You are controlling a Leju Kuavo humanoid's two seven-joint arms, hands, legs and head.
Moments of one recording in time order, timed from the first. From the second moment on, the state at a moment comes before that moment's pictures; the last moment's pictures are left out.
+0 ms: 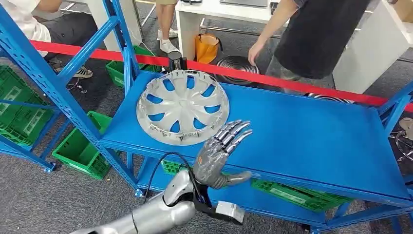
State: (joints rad) left arm -0.32 -0.03 -0.78 -1.31 -0.77 0.65 -0.48; right arm -0.17 -0.04 0.99 -0.19 -0.88 -0.25 0.16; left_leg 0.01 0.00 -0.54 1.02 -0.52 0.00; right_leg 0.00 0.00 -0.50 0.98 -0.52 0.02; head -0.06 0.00
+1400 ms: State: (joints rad) left arm -0.73 -0.09 -0.73 -0.69 -0.47 0.12 0.39; right arm -0.21 -0.04 1.07 -0.19 -0.87 -0.20 0.23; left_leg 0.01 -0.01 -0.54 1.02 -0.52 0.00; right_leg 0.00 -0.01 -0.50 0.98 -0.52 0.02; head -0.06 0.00
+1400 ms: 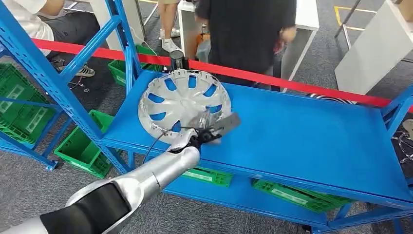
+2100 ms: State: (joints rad) left arm -0.82 -0.08 -0.89 -0.55 -0.37 0.00 0.50; right arm -0.22 -0.04 1.09 -0.18 -0.87 -0.20 0.23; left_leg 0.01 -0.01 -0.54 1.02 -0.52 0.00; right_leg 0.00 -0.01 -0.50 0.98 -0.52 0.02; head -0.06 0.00
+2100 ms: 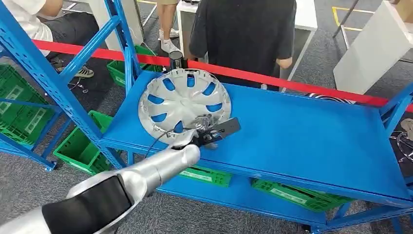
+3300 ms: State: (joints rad) left arm -0.85 -0.05 -1.04 -0.50 -0.39 0.04 0.41; right arm -0.23 -0.03 1.14 -0.18 -0.88 -0.18 0.24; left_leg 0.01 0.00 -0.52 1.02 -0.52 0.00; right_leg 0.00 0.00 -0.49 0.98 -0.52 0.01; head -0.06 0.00
